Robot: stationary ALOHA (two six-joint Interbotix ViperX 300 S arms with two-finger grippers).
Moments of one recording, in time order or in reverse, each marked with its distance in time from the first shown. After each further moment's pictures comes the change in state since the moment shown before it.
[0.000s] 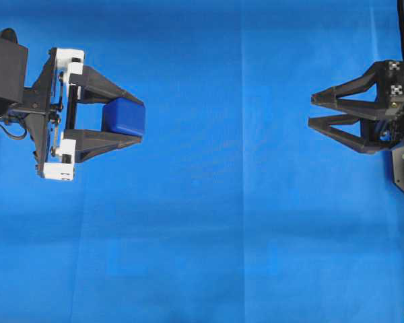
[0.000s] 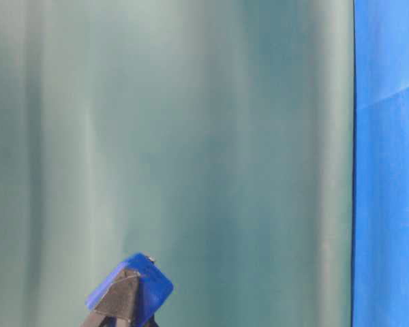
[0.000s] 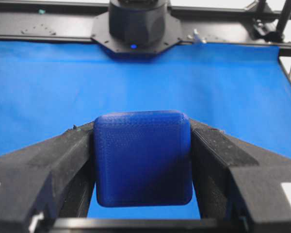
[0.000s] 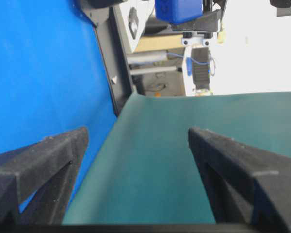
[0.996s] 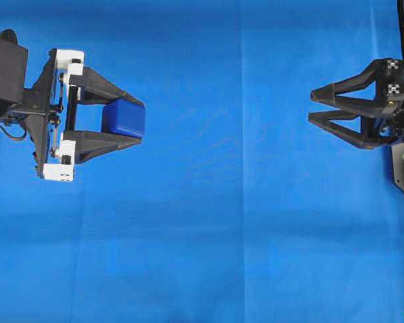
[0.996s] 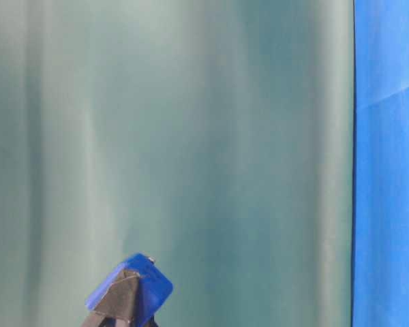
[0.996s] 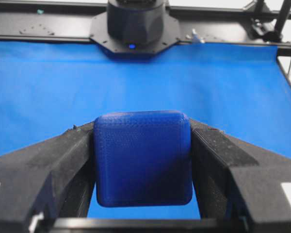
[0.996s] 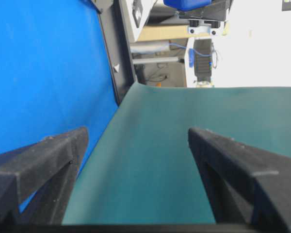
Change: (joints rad) left arm -0.003 0.002 0.000 0.000 0.000 -0.002; right arm -0.005 0.002 0.000 -0.025 0.031 0.002
